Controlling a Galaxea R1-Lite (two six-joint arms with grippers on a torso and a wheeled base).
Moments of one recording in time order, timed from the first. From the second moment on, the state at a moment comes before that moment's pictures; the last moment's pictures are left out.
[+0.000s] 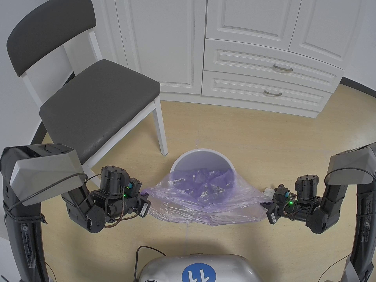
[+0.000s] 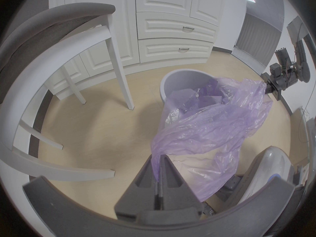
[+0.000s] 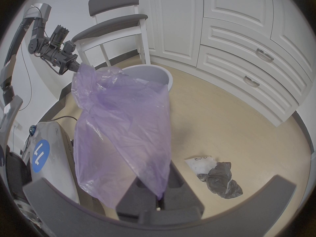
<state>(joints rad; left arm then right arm) -0.37 2.28 -0.71 -0.97 -0.05 0.23 0.19 2.34 -0.49 -1.29 0.27 -0.42</state>
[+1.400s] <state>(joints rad) -0.38 2.50 -1.08 -1.01 0.12 -0.04 0.22 2.49 -0.84 -1.25 0.00 -0.11</state>
